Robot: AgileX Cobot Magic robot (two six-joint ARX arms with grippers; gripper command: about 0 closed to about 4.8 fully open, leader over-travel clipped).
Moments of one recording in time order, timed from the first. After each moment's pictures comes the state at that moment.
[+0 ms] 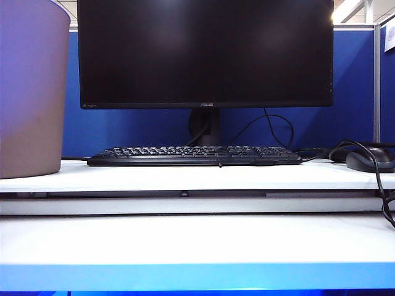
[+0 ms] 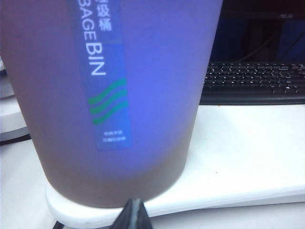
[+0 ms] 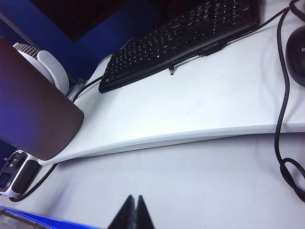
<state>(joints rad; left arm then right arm) -0.09 0.01 0.01 -0.04 0.00 0.00 0.05 0.00 0.37 -0.56 -0.47 0.55</state>
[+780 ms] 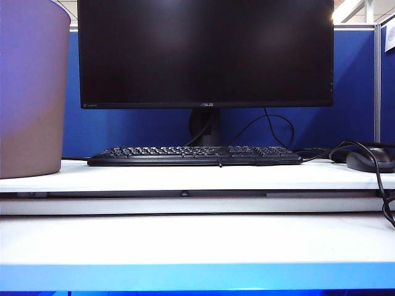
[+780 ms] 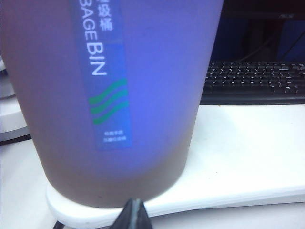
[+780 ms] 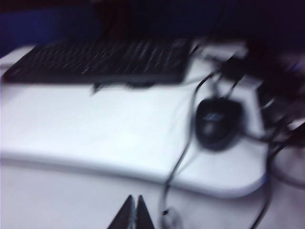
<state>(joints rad) -0.08 0.01 0.01 -0.04 0.00 0.00 0.04 0.00 0.23 -0.36 -0.20 0.10</state>
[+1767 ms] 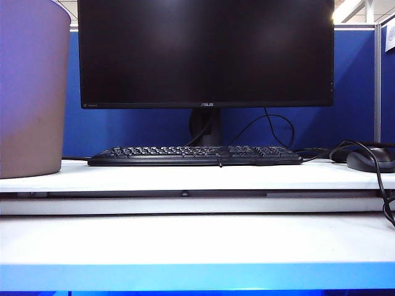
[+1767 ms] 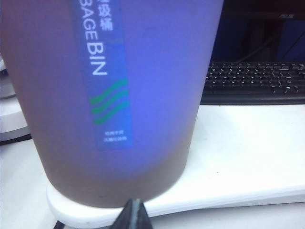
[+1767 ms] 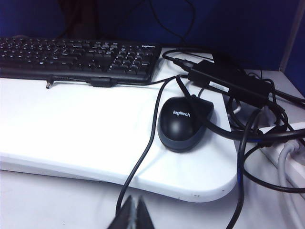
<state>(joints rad) -0.08 0.01 0.01 -0.04 0.00 0.00 0.04 0.00 0.01 -0.08 -0.11 0.00</state>
